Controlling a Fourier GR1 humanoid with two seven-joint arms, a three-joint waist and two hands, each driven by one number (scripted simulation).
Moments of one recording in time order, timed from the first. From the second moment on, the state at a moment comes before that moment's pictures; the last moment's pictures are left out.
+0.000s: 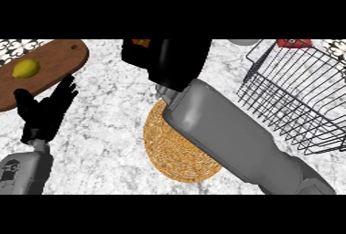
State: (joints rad) left arm -0.24 0.26 0.15 -1.37 0.05 -0.06 0.24; right arm -1.15 -0.01 0.47 -1.23 1.15 -0.46 1.25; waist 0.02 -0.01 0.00
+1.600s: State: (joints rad) left arm -0.20 0.27 0.18 -1.42 0.07 -0.08 0.25; right arm -0.72 -0.14 0.00 -1.40 1.34 -0.40 1.04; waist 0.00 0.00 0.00
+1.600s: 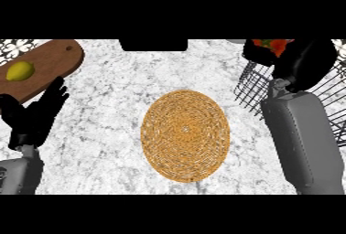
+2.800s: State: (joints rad) left arm -0.18 0.25 0.19 -1.42 0.05 -0.06 0.24; right arm -0.44 -0.14 -0.30 -1.84 1.10 -0.60 0.95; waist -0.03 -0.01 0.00
